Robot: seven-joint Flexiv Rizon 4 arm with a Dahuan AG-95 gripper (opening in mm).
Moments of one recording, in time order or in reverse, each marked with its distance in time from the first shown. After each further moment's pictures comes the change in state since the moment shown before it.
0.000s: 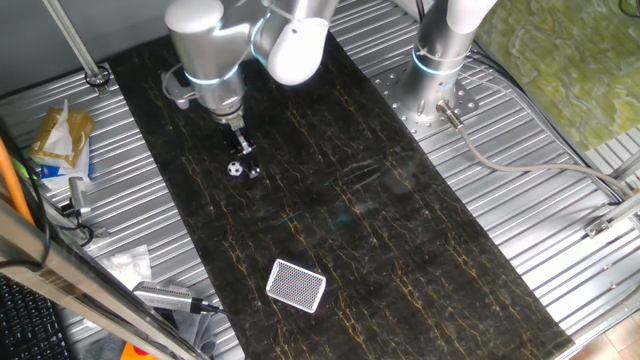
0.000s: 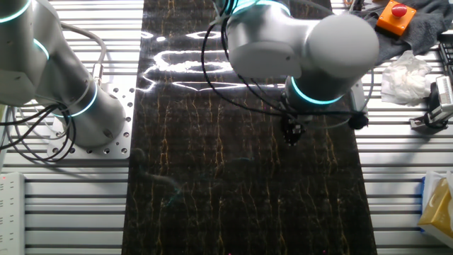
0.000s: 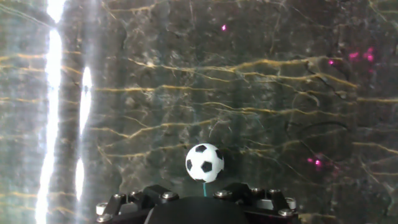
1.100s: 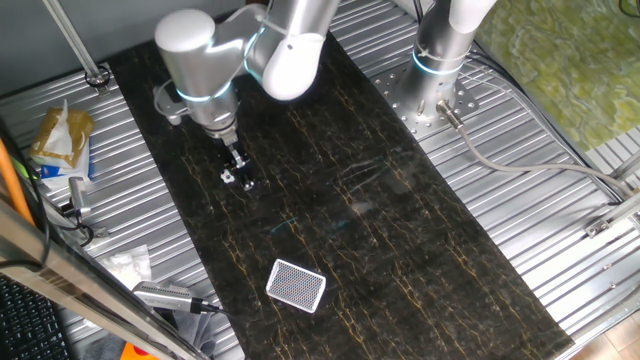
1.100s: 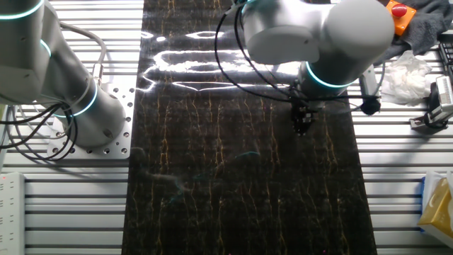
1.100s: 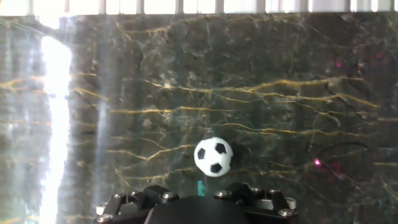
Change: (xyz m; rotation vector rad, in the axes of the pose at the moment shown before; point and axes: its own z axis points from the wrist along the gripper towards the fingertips) arm -0.031 0.021 0.007 0.014 0.004 0.008
